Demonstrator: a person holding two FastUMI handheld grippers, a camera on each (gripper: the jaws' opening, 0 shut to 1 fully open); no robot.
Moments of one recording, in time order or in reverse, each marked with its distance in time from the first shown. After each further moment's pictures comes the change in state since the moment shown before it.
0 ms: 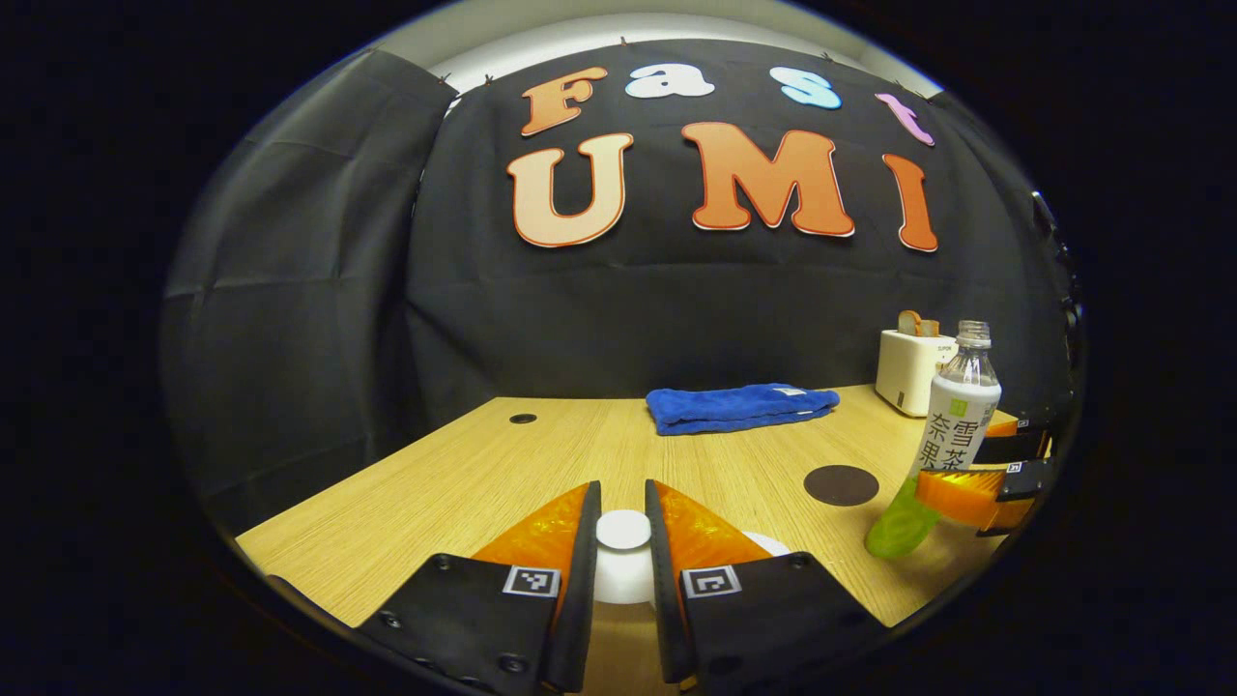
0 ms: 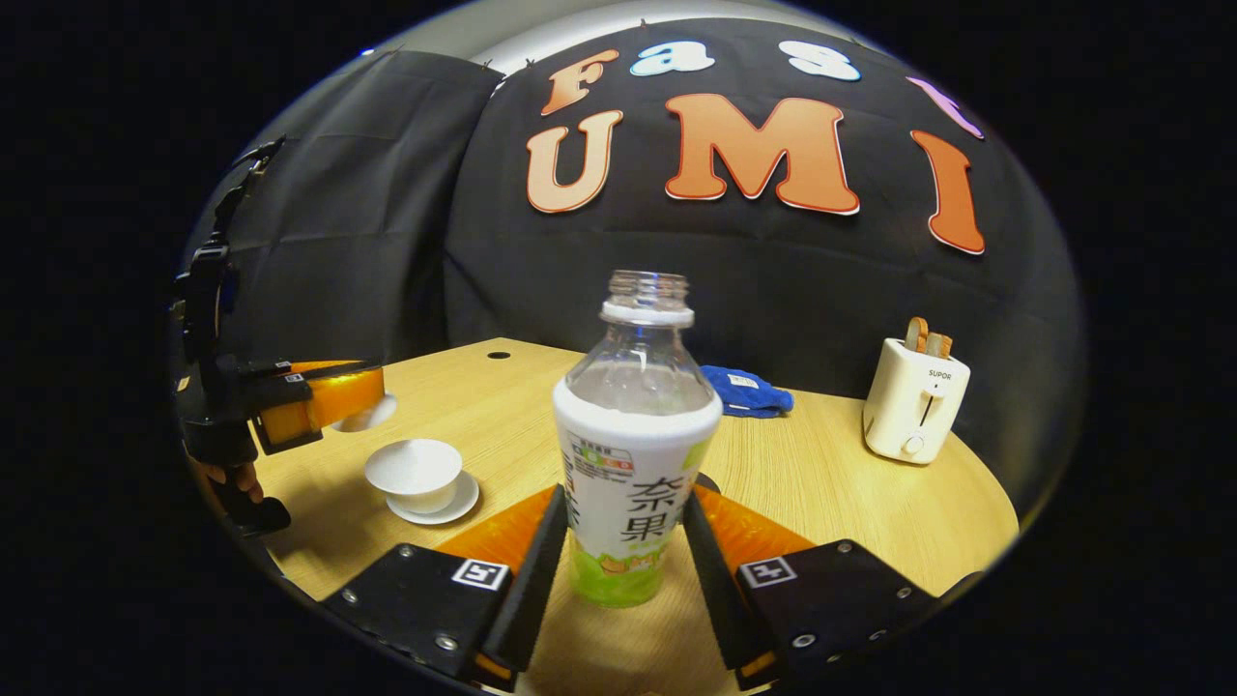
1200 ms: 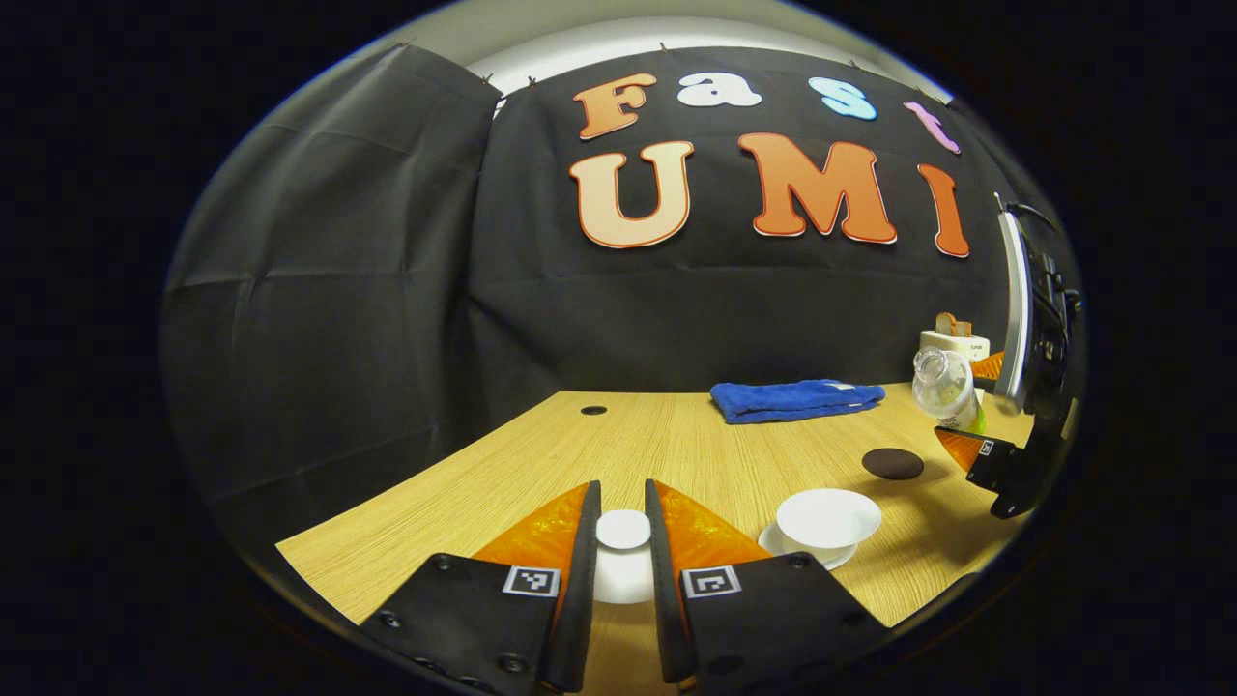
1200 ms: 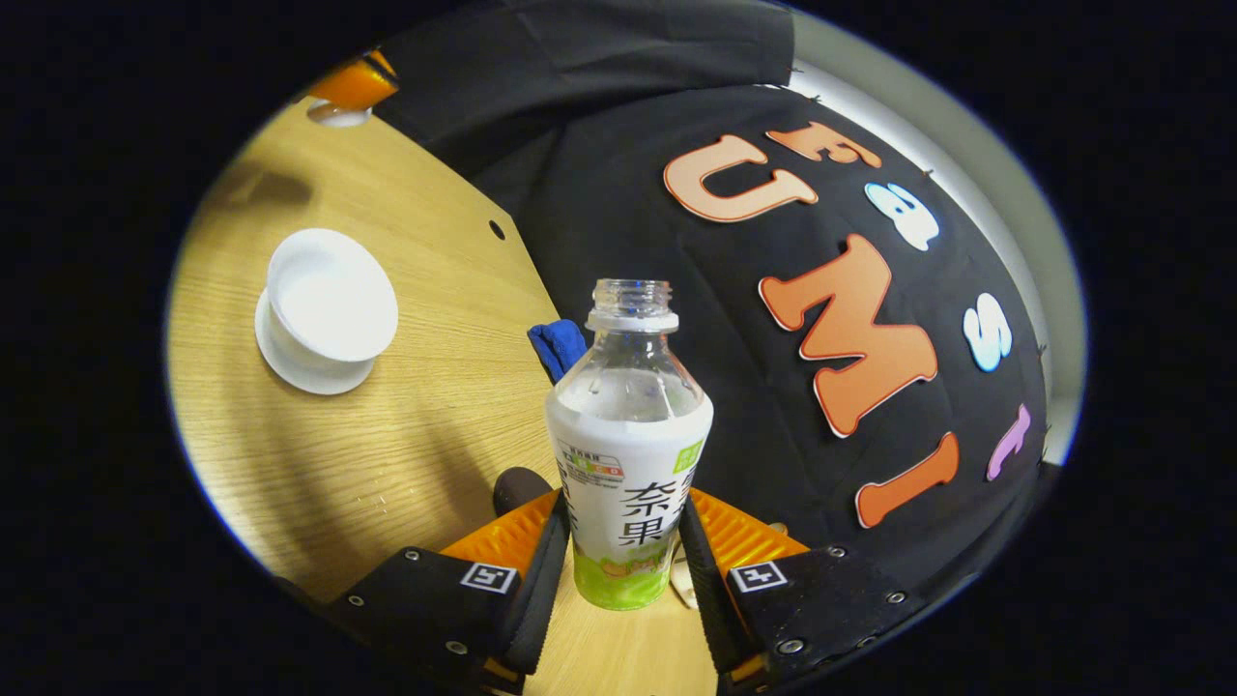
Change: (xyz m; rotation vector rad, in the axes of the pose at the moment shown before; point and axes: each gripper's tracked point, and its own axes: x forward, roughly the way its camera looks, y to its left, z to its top) left arm -0.039 0.085 -0.013 -0.010 0.000 0.105; right arm 0.024 -0.015 0.042 -0.989 -0.019 -0.306
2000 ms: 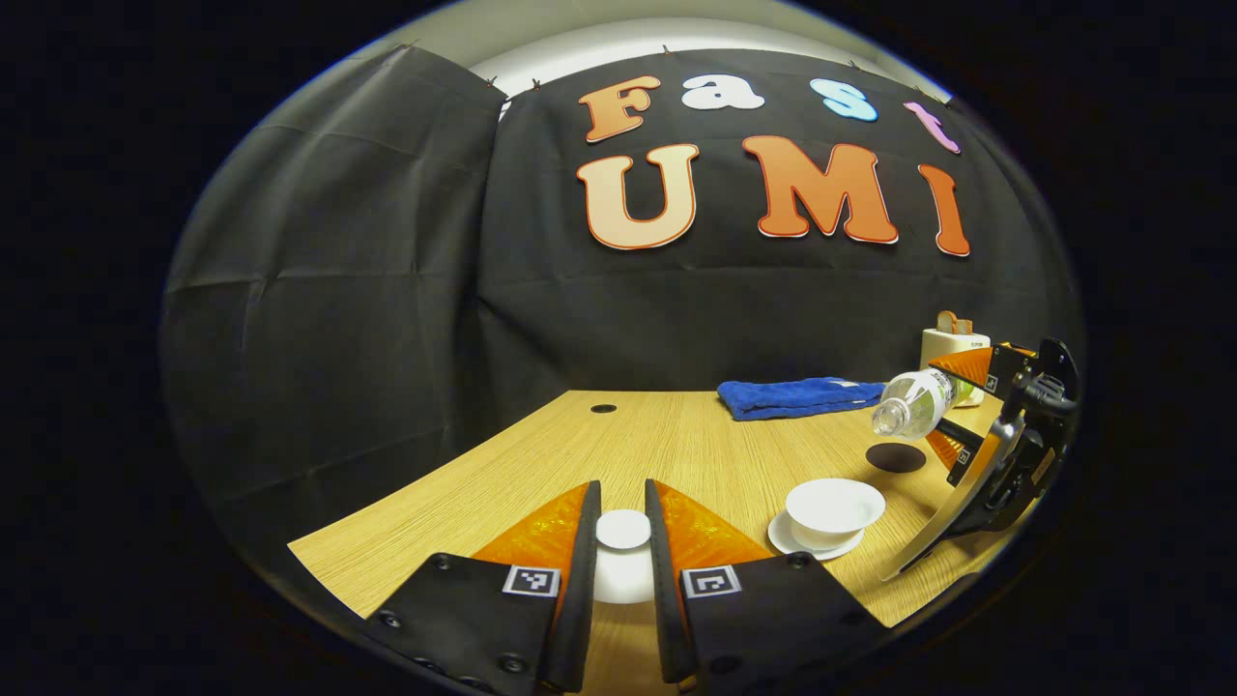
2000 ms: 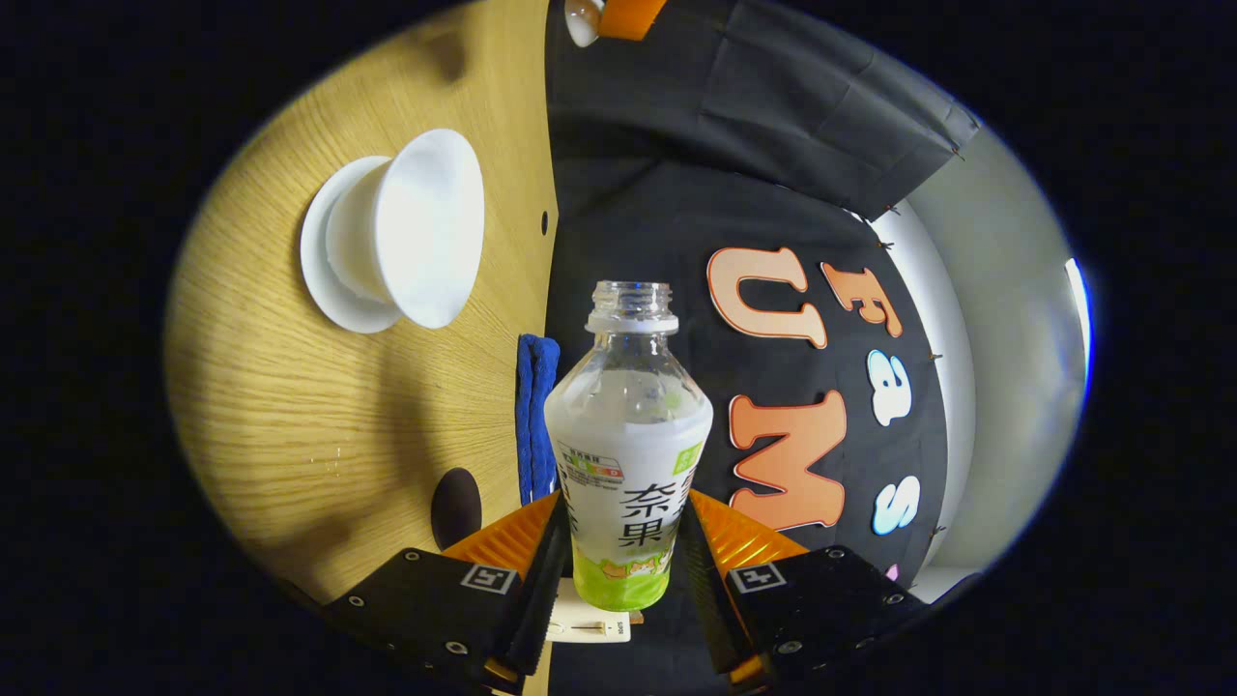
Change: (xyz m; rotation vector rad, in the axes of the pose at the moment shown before) left arm -0.014 0.014 -0.002 0.011 -0.017 0.013; right arm -0.004 -0.003 0.036 -0.488 -0.169 -0.162
